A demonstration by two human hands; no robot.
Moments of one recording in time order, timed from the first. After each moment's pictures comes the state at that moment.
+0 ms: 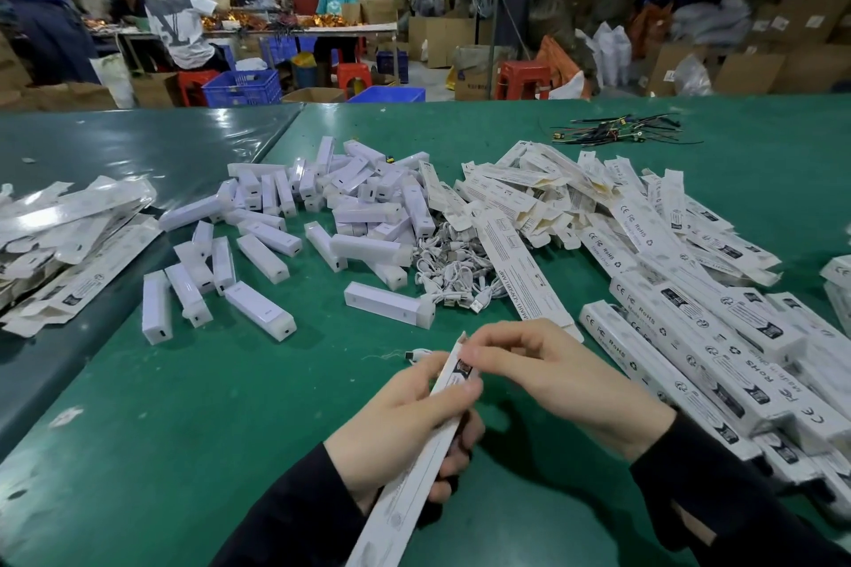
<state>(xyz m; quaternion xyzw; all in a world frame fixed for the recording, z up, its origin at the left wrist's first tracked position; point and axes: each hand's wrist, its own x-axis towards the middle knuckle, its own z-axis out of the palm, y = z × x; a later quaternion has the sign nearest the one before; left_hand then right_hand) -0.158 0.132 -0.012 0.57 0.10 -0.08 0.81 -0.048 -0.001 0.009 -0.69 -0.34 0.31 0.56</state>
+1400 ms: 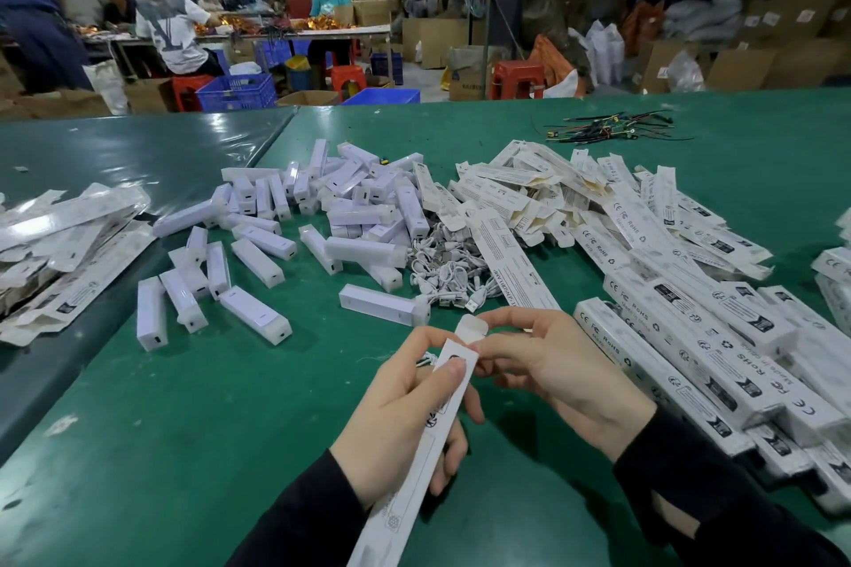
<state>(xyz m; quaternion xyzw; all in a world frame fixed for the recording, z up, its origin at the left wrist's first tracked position) -0.153 0.130 -0.020 0.63 0.02 0.06 0.78 -0.045 0.005 0.009 -0.67 -0.14 0.32 0.66</state>
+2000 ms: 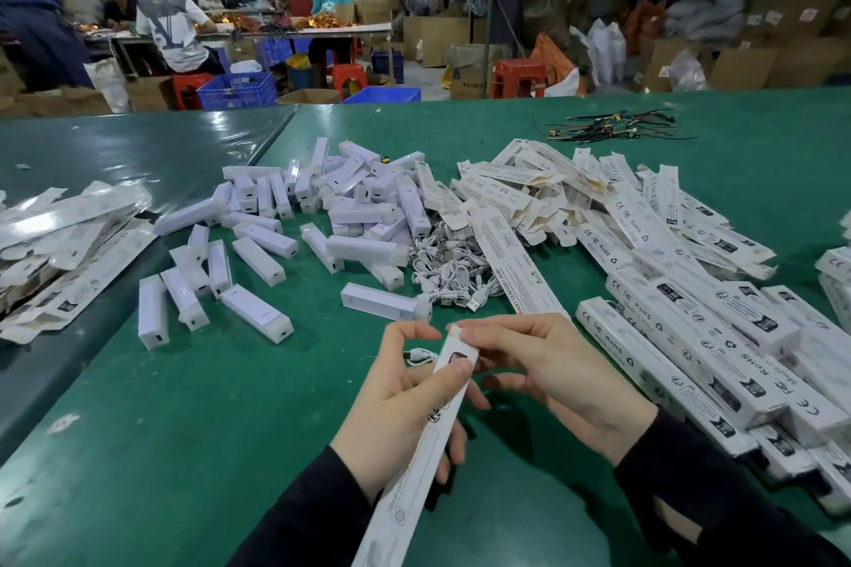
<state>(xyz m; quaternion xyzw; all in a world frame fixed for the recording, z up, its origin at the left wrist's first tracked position) -0.151 0.131 -0.019 0.61 0.09 0.07 0.79 -0.048 0.003 0.008 -0.62 -0.20 0.36 0.67</state>
